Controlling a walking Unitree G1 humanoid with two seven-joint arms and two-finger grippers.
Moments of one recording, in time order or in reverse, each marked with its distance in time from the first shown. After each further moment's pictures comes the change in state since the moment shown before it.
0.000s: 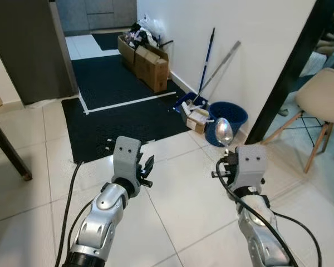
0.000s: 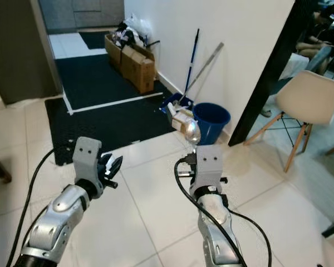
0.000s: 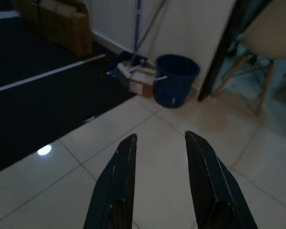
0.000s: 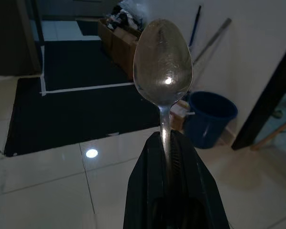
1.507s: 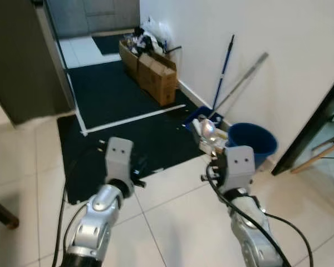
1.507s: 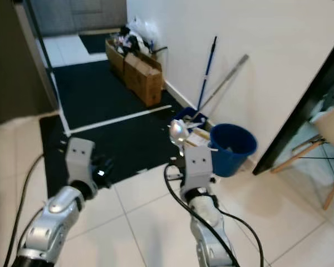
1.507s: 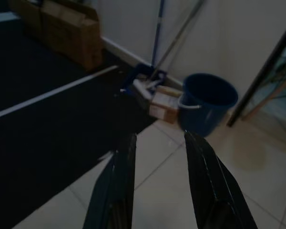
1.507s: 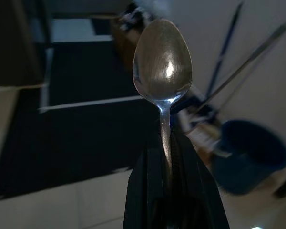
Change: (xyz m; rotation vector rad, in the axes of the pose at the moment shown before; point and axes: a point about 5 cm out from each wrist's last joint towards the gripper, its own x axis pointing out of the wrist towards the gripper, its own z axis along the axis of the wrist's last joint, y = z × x) left arm 0.004 -0.006 0.003 -0.010 -0.005 -0.012; right arm 0.000 0.004 0.001 -0.014 -0.004 0.052
